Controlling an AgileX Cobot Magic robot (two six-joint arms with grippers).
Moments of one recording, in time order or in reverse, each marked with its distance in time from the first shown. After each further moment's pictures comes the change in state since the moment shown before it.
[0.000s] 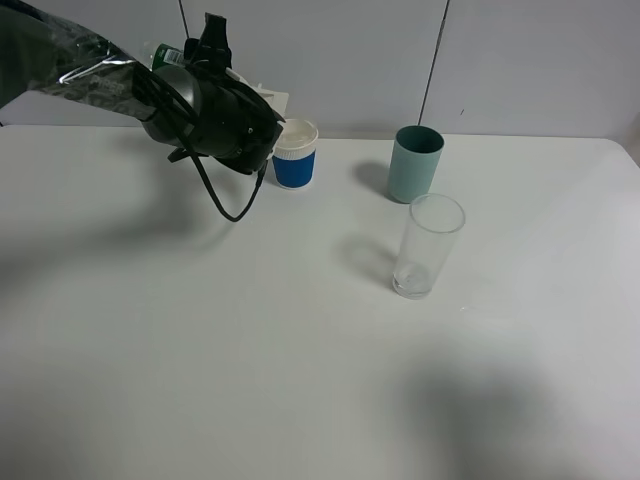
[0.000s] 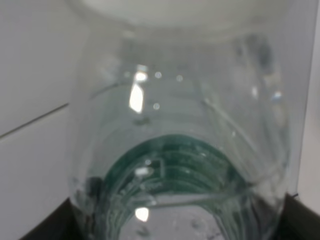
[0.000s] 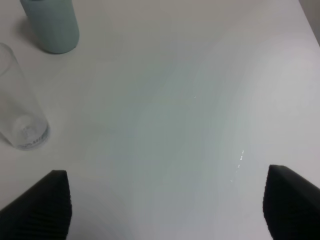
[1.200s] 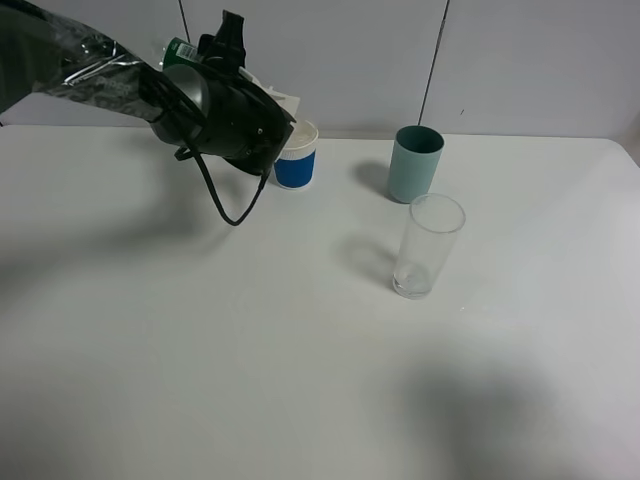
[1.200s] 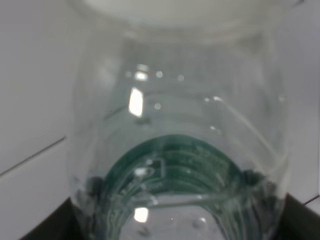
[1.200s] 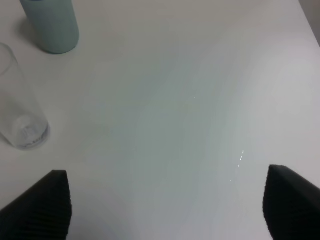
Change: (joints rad) left arm -0.031 -0.002 -0.013 0.002 0.001 0.081; right arm 0.000 0.000 0.000 0.000 0.000 0.000
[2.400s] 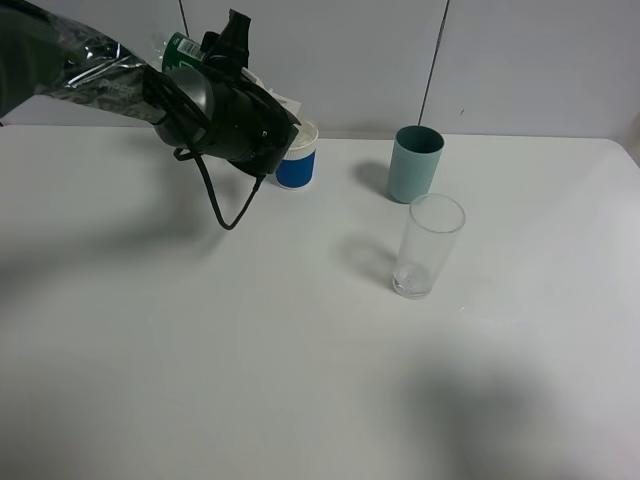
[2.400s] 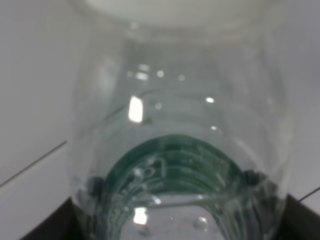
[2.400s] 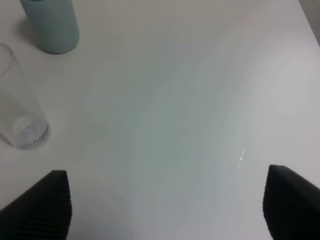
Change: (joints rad) left arm -0.013 0.000 0.000 0.001 0.037 0.077; right arm 0.000 0.000 0.000 0.000 0.000 0.000
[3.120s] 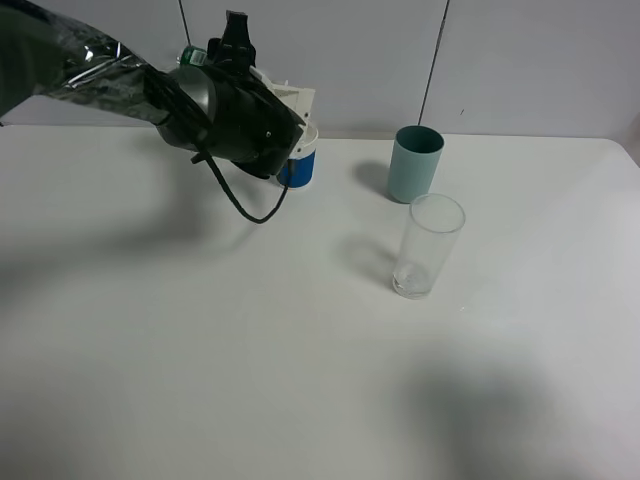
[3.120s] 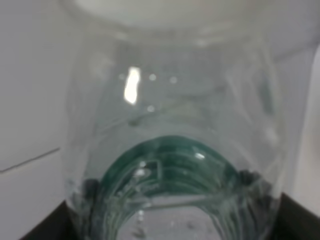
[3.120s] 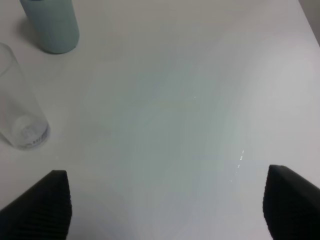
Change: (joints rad) left arm -0.016 -0.014 0.000 -0.003 -0.097 -0.283; right arm 0.000 0.000 0.000 0.000 0.000 0.000
